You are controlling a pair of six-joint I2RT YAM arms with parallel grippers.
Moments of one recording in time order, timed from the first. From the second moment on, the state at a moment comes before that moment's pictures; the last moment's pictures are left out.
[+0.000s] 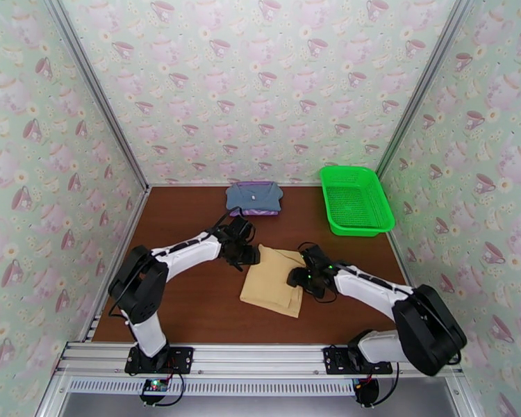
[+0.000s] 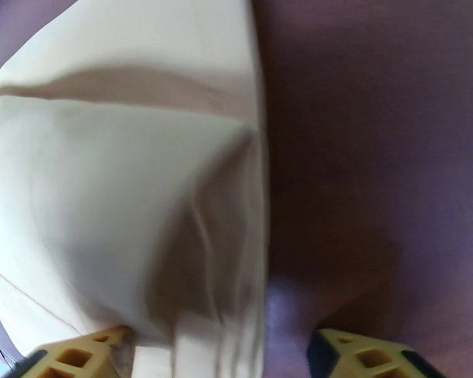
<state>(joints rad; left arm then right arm) -0.65 1.76 1.17 -0.56 0.16 -0.62 0.54 1.45 0.68 -0.46 -0.11 0.80</state>
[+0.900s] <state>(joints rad) -0.60 1.38 1.12 -0.85 -0.06 -0.61 0.54 2.29 1.89 -0.78 -0.32 -0.17</state>
